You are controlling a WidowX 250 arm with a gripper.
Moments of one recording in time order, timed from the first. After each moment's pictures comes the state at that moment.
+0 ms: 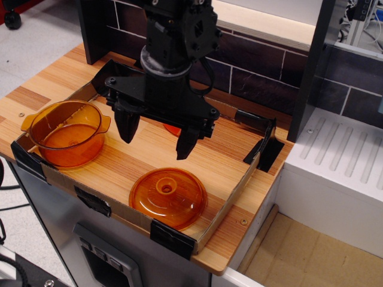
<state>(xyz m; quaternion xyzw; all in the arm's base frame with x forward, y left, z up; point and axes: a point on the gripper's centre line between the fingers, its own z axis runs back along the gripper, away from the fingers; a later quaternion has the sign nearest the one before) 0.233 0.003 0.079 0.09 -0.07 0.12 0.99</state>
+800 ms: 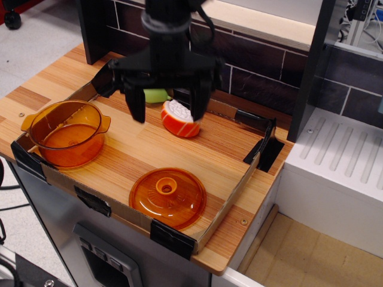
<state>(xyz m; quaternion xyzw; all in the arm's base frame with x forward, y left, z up) 0.265 0.016 0.097 0.01 -0.06 0.32 0.95</state>
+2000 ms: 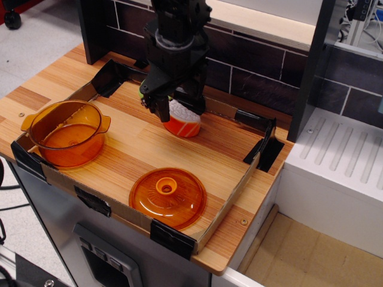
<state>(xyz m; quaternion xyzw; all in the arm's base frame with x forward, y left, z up) 0.330 0.049 0.034 0.00 -0.12 0.61 0.79</state>
